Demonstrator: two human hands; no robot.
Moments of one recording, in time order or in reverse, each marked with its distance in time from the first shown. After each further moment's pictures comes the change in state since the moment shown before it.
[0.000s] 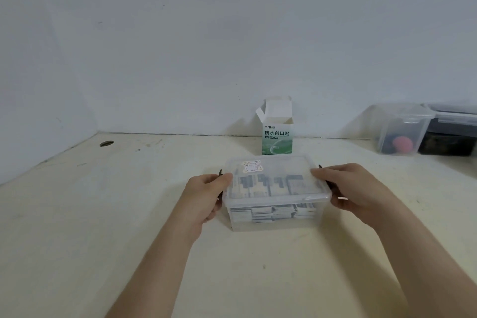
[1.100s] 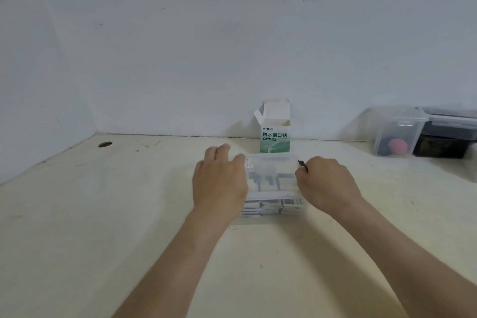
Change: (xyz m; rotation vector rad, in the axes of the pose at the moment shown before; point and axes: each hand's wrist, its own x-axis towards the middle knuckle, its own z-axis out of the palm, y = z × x) left_hand -0.009 0.026 0.033 1.170 0.305 0.668; right_hand -0.002 -0.014 0.039 -0.988 0.304 -0.353
